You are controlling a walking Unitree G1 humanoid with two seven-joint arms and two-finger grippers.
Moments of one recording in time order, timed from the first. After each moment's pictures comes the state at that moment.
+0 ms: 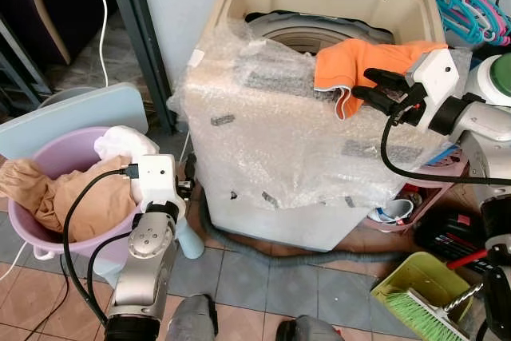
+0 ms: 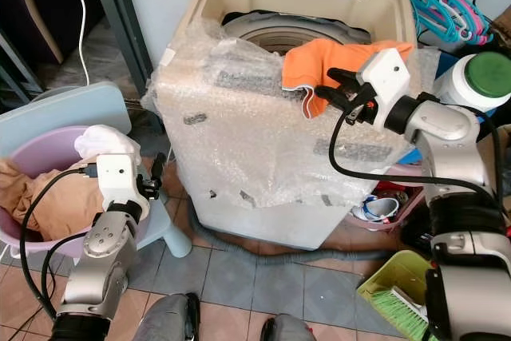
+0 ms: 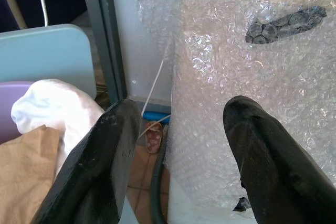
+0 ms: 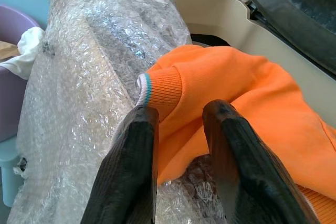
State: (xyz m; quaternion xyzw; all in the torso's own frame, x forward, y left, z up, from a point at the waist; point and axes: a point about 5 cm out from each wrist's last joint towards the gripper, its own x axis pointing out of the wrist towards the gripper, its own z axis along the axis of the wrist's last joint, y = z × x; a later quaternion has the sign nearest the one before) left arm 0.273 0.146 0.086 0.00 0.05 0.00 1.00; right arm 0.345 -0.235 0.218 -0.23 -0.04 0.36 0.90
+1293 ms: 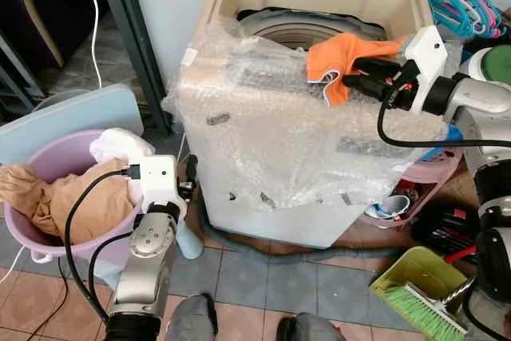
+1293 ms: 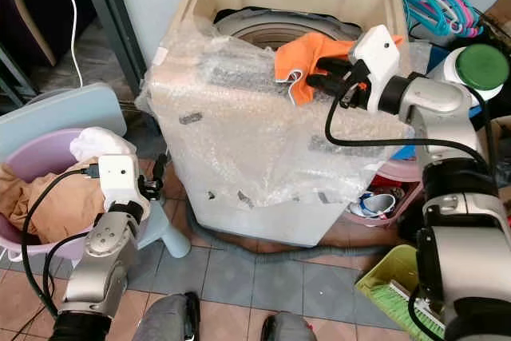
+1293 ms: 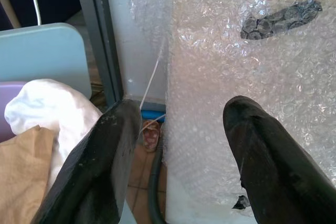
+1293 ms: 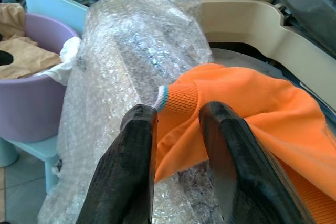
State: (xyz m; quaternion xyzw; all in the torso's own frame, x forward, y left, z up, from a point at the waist) left arm 0.274 0.146 0.085 0.00 0.05 0.00 1.00; right arm 0.360 -0.231 0.243 -0.20 -0.01 0.45 0.87
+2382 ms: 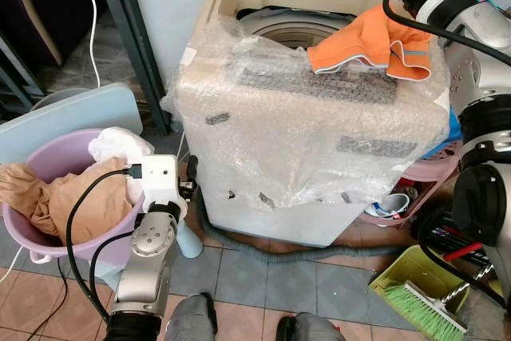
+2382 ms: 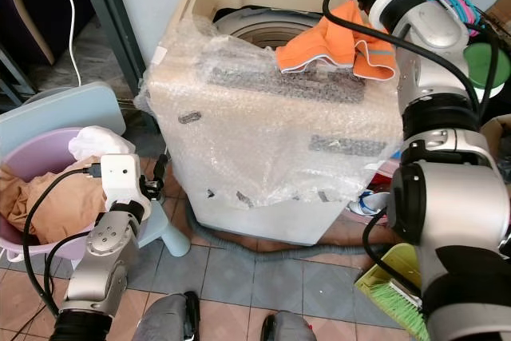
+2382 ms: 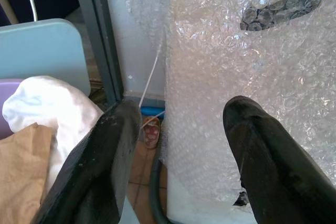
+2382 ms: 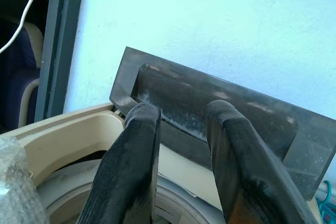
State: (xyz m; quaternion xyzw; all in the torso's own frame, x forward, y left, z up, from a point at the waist) left arm 0.275 0.145 0.082 0.00 0.06 0.00 1.00; right arm 0.402 -0.208 0.334 -0.12 -0.21 0.17 0.95
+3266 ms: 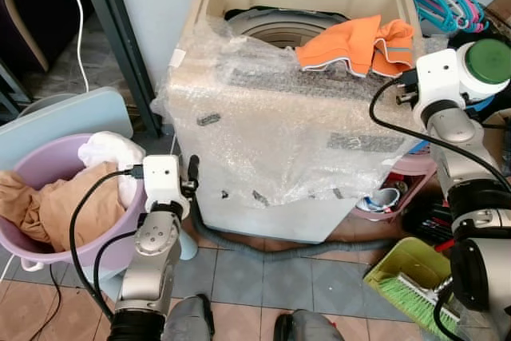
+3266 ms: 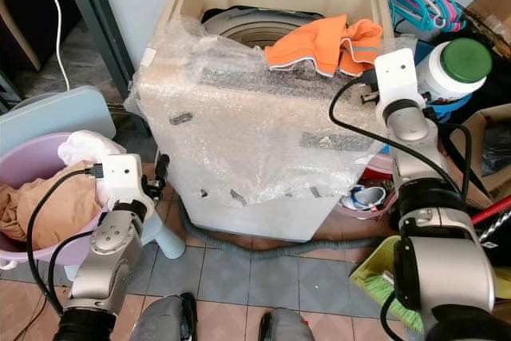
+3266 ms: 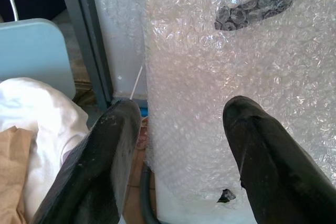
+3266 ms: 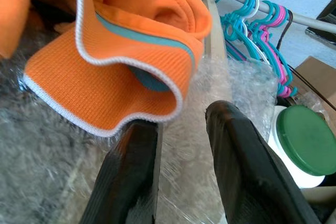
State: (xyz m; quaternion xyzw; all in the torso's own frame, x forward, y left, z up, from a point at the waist) left arm 0.275 0.141 0.079 -0.01 0.06 0.01 1.00; right arm 0.392 -0.240 0.199 -0.19 0.00 -0.05 0.98
